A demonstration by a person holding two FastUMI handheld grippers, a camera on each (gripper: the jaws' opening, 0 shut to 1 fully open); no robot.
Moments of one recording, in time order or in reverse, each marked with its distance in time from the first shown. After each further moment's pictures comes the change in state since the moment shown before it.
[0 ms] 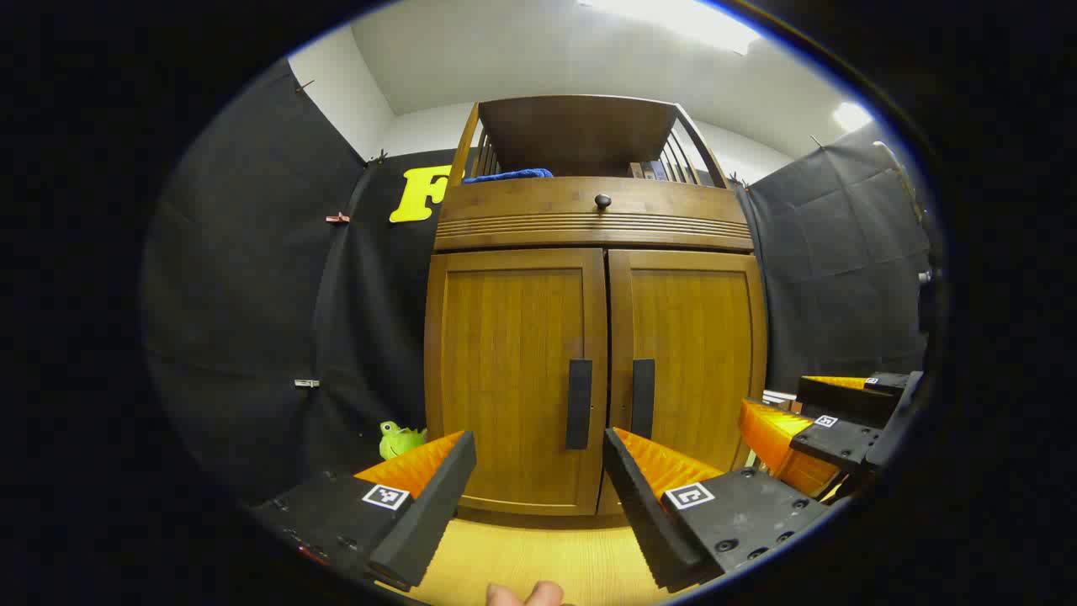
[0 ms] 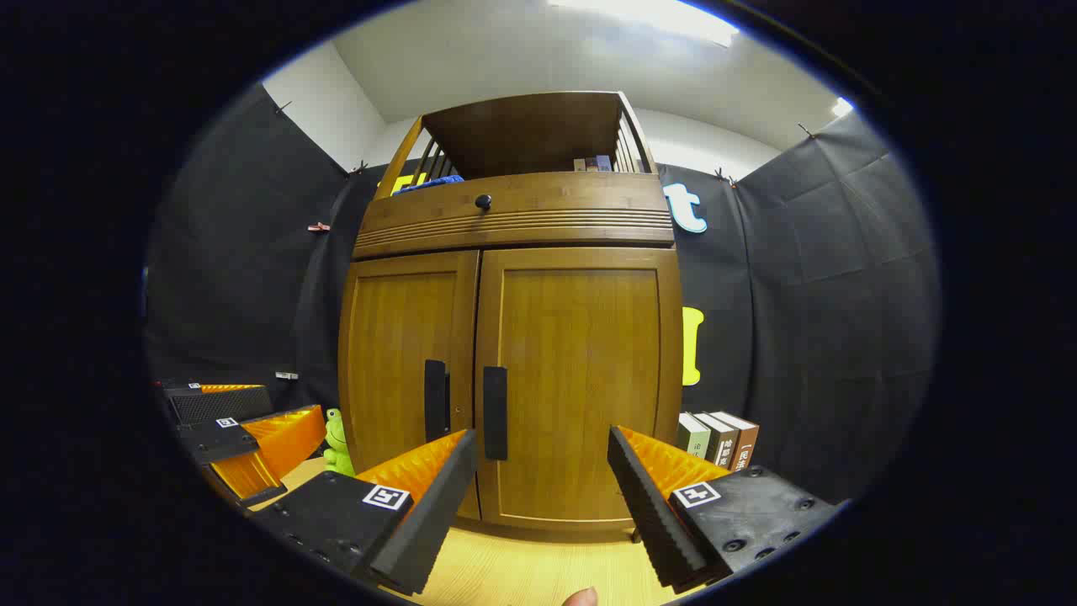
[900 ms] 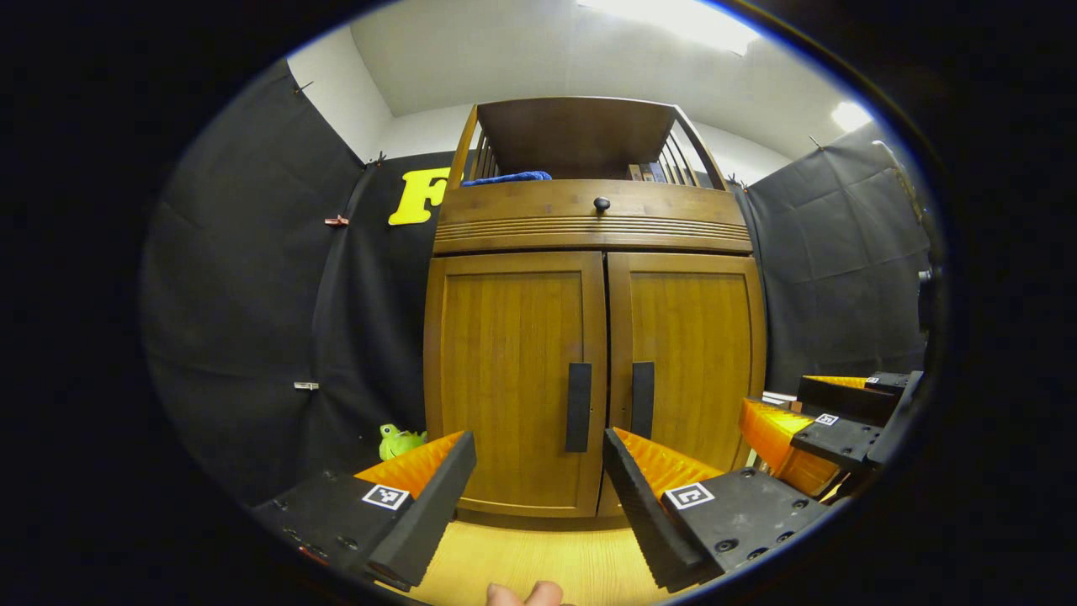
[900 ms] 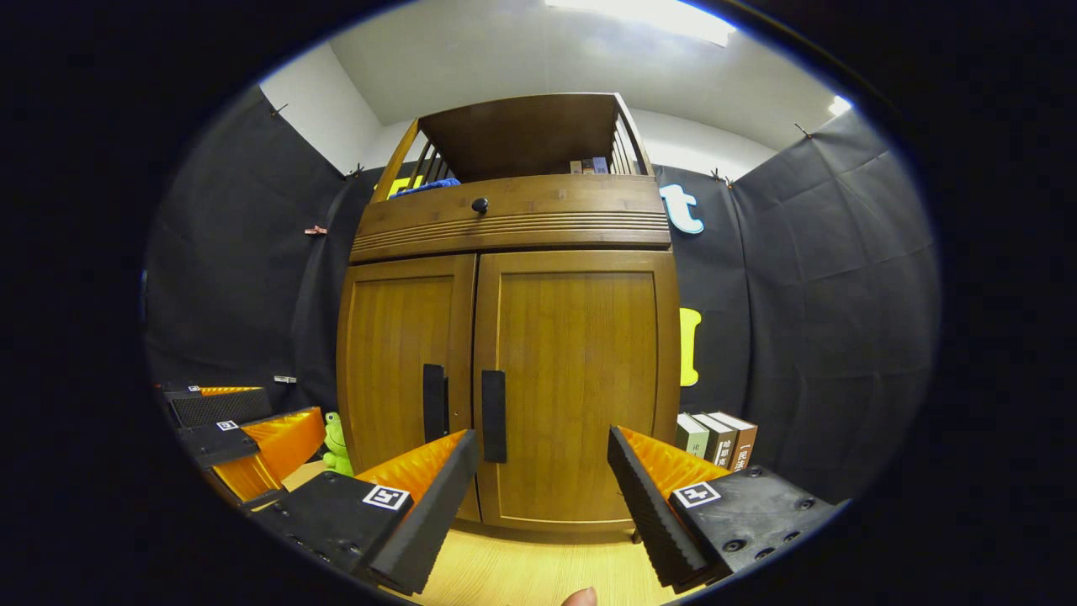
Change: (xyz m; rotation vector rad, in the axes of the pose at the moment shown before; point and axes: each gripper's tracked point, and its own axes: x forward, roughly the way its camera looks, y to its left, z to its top) left arm 0.001 0.002 0.000 0.006 -0.006 -0.003; right arm 0.001 -0.001 0.002 0.007 -0.008 -0.007
